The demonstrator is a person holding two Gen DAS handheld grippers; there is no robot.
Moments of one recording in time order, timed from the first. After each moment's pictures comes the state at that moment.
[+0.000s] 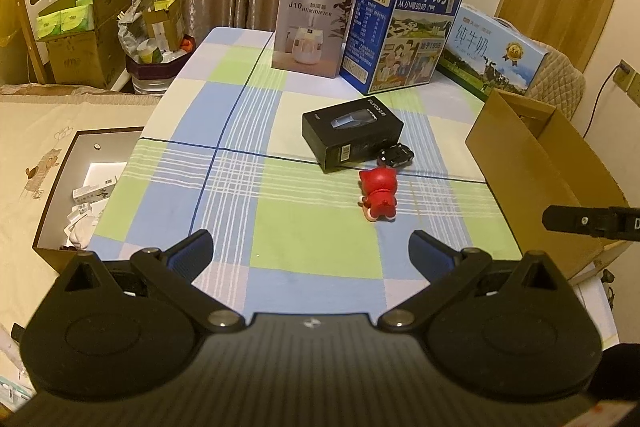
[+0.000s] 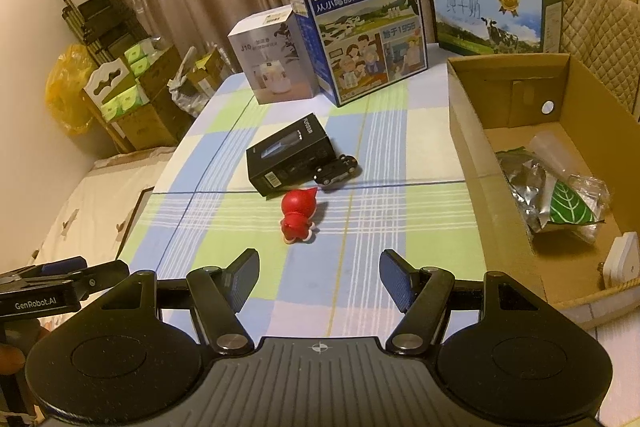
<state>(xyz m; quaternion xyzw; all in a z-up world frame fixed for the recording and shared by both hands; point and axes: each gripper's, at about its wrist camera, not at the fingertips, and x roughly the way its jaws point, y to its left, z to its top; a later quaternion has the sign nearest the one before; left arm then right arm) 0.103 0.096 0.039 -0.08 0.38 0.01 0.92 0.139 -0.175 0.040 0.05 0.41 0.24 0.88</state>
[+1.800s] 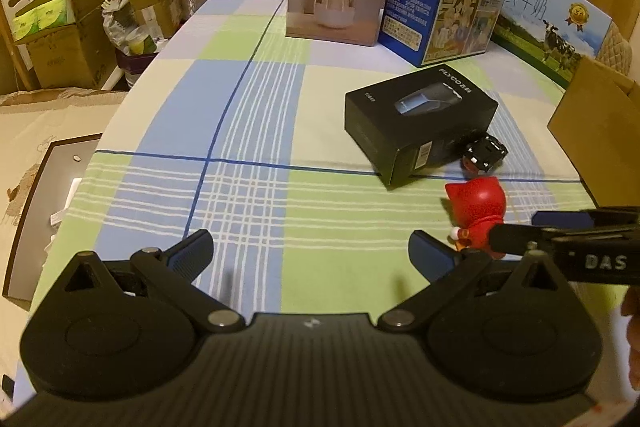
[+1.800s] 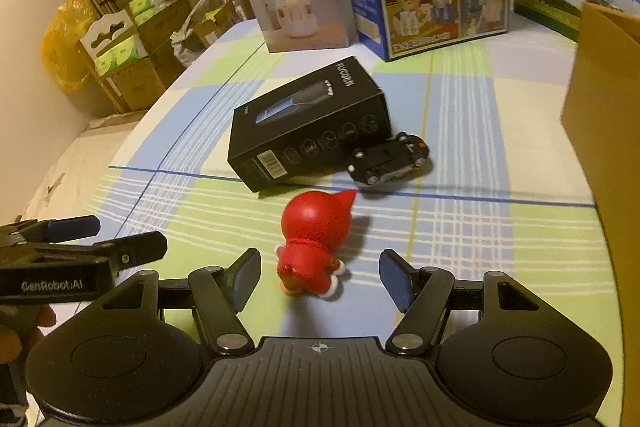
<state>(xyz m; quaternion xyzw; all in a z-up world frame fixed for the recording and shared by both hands) 0.243 0.125 -0.072 -0.05 0.40 0.02 0.91 0.257 -0.073 -0.092 0.00 0.43 0.28 0.86</state>
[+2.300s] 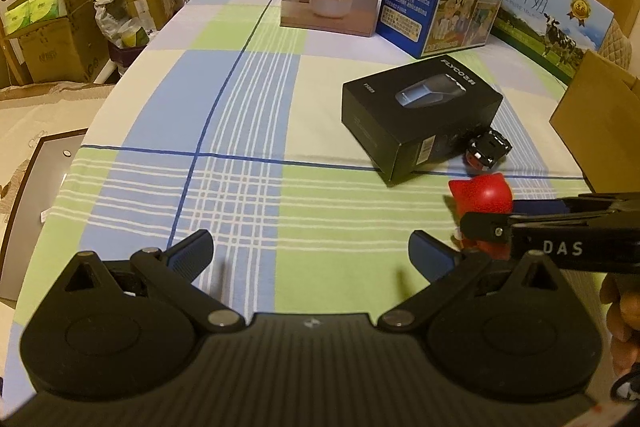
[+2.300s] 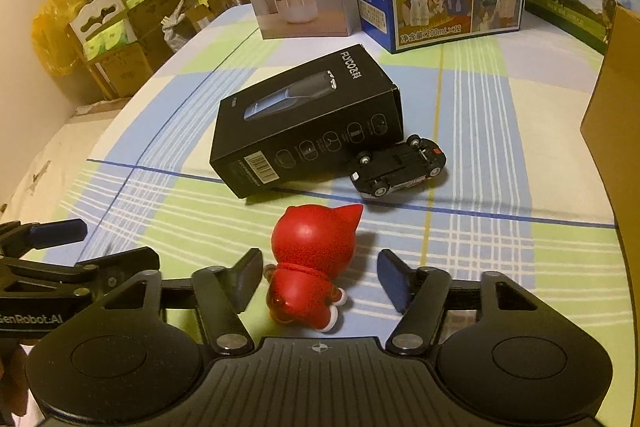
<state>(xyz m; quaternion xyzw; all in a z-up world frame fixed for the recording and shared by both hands) 0.253 0.127 -0.081 -0.05 0.41 0.02 0.91 0.279 -0.053 -0.111 -0.02 0.44 0.27 0.86</state>
